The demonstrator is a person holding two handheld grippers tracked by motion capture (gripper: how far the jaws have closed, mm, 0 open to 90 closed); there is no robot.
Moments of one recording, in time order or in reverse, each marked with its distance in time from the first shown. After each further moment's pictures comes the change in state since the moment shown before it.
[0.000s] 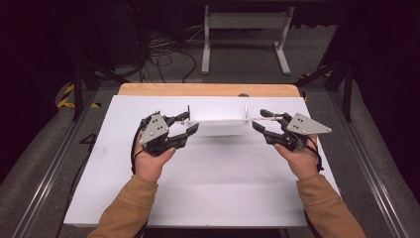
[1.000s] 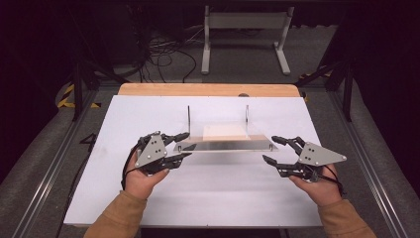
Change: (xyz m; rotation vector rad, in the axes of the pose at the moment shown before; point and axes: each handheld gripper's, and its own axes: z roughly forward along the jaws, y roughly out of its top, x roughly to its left) left arm -0.026 -0.008 -0.029 0.061 -0.103 0.116; right arm 0.034 -0.017 -0.059 0.114 0.093 -0.097
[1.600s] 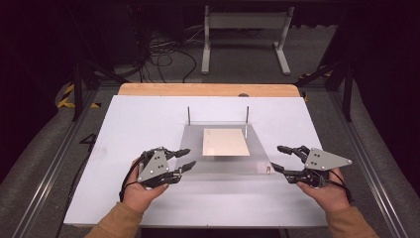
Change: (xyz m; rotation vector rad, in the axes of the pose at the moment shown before) left arm -0.023 -0.026 -0.008 0.091 -0.061 0.029; right arm 0.003 -0.022 -0.020 0.086 0.040 0.057
